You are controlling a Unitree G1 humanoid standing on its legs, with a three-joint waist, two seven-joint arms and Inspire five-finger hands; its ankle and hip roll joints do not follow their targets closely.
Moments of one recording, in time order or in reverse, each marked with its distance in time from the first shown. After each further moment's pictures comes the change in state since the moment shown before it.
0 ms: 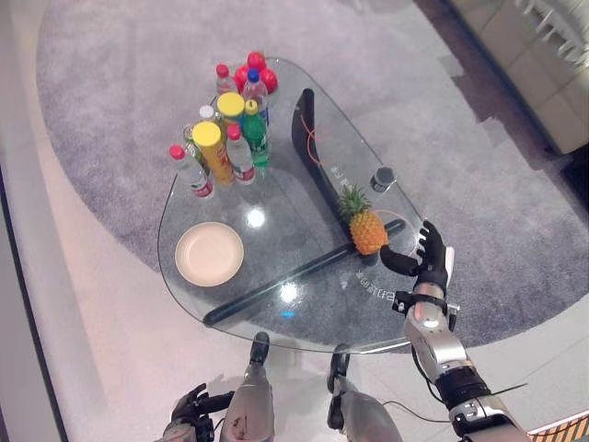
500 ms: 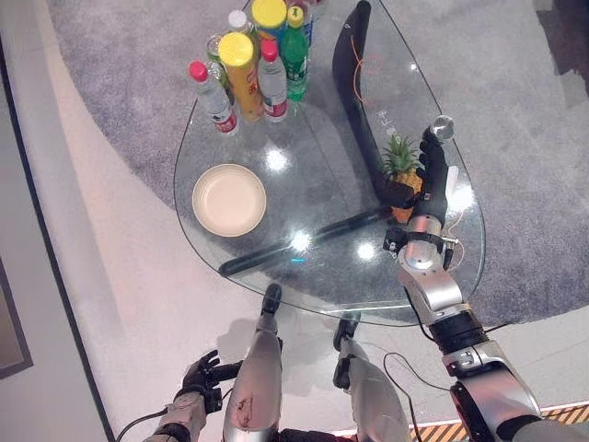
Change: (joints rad) left arm -0.066 0.021 -0.109 -0.038 -0.060 0.008 0.003; right arm -0.262 -0.016 0.049 -0.029 -0.035 0.051 -0.116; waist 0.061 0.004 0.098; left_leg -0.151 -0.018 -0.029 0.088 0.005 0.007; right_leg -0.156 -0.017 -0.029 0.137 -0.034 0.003
